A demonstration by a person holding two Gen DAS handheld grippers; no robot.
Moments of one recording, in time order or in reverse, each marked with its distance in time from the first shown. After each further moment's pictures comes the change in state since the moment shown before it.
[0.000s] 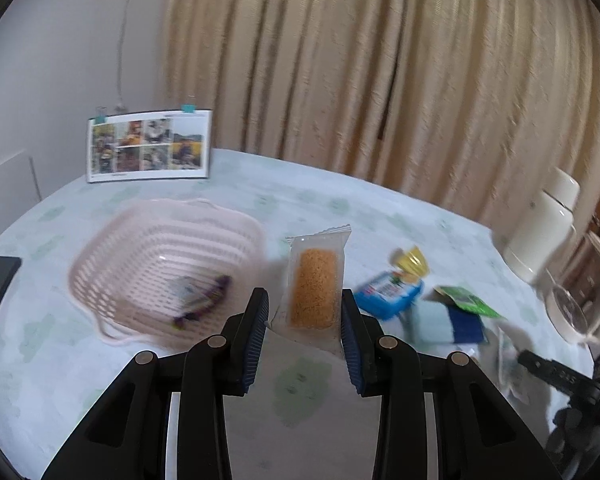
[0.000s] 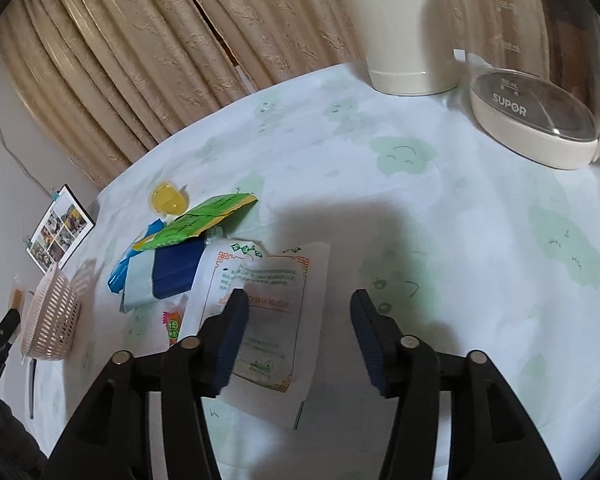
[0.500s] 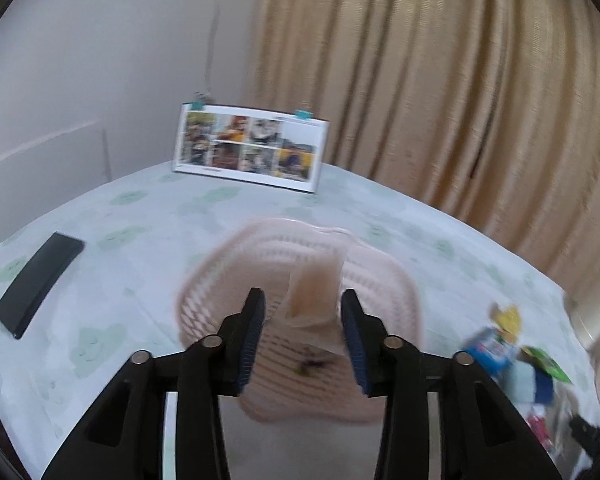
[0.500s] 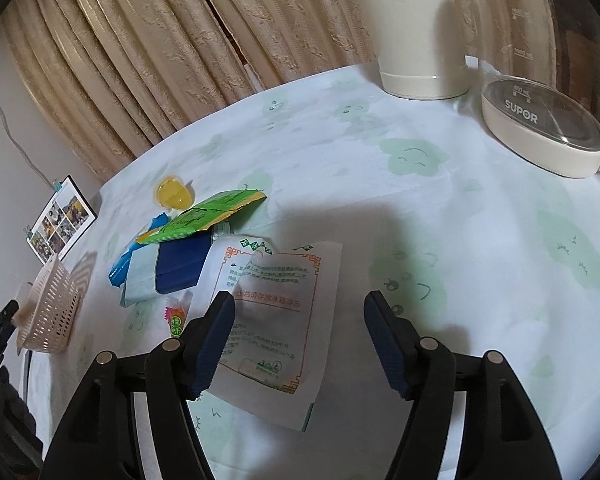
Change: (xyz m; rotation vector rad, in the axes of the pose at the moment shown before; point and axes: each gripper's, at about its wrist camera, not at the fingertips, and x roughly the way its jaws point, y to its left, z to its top) left arm 0.021 0.091 0.015 -0.190 -0.047 0.231; right arm 0.003 0.008 -0.003 -0.042 -0.009 -0.001
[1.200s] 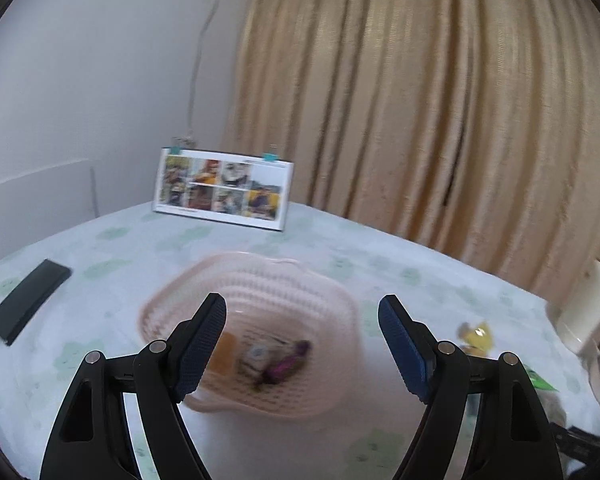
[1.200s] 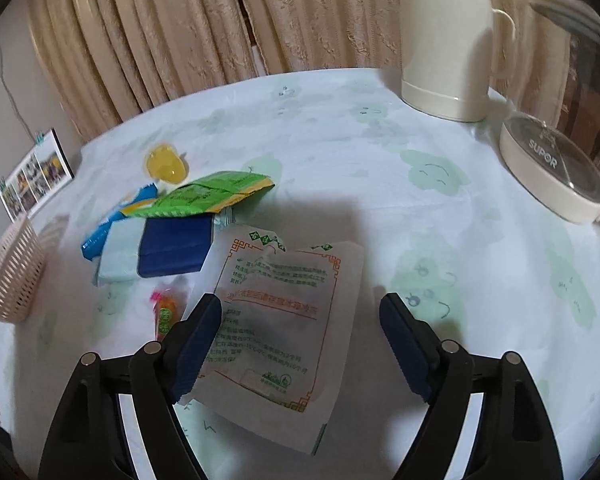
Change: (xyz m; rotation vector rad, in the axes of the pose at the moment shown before) left arm -0.035 -0.053 -0.017 0.083 -0.152 -0.102; right arm 0.019 0.031 0.000 -0.159 0.029 -0.137
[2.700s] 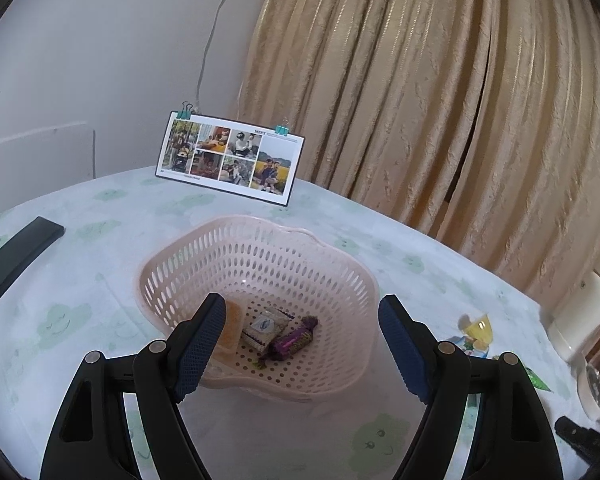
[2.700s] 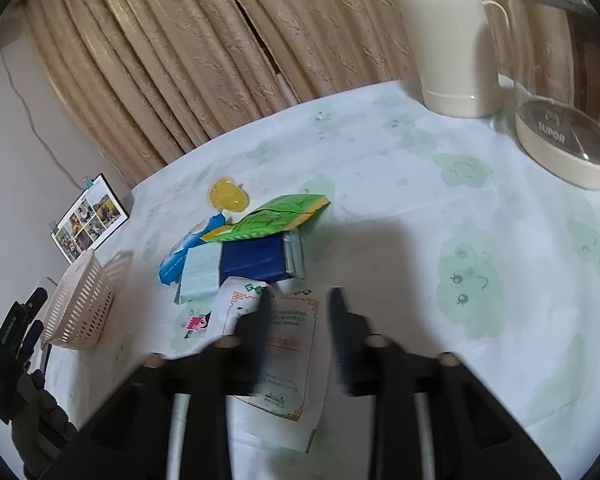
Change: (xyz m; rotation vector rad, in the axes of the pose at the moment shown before) left arm 0.011 0.030 -0.016 -0.102 0.048 -0.005; right arm -0.031 0.003 -0.010 0.141 -0.080 0.219
